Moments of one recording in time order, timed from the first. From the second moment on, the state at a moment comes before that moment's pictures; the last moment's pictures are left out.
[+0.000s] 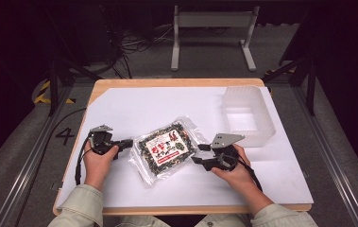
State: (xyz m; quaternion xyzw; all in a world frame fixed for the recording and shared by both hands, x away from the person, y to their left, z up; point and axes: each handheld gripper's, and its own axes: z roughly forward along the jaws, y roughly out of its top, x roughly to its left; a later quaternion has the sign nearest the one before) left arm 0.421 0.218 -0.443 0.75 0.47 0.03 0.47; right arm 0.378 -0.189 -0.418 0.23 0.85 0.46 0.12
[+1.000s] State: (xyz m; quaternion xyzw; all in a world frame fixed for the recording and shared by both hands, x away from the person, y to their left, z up) left arm 0.369 0.199 -0.371 0.75 0.33 0.16 0.56; right arm 0.364 -0.220 -0.354 0.20 0.82 0.52 0.11
